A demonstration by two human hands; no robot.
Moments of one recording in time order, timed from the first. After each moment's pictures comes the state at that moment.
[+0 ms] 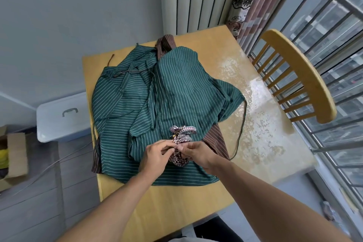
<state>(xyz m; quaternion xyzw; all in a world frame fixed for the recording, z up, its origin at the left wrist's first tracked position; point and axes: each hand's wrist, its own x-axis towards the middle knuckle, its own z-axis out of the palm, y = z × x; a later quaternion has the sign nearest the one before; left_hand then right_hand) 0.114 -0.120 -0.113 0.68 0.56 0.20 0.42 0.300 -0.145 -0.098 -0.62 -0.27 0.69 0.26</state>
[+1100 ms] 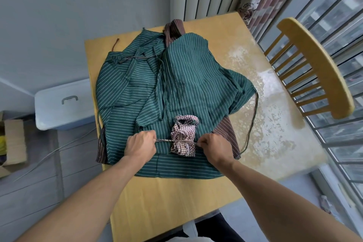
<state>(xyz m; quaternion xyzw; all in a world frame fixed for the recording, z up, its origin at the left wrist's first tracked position) 0.055 -0.083 -0.133 0.76 0.61 -0.08 0.20 0.302 -0.150 -0.122 -0.76 -0.58 0.27 0.02</state>
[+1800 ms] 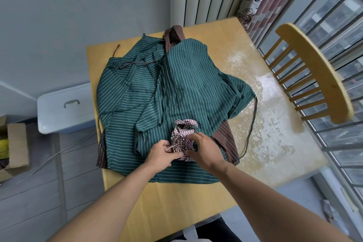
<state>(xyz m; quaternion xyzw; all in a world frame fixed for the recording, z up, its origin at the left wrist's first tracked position) 0.099 -0.104 -0.131 0.48 0.64 0.03 0.60 0.286 -0.142 -0.112 -0.70 -0.63 0.33 0.09</state>
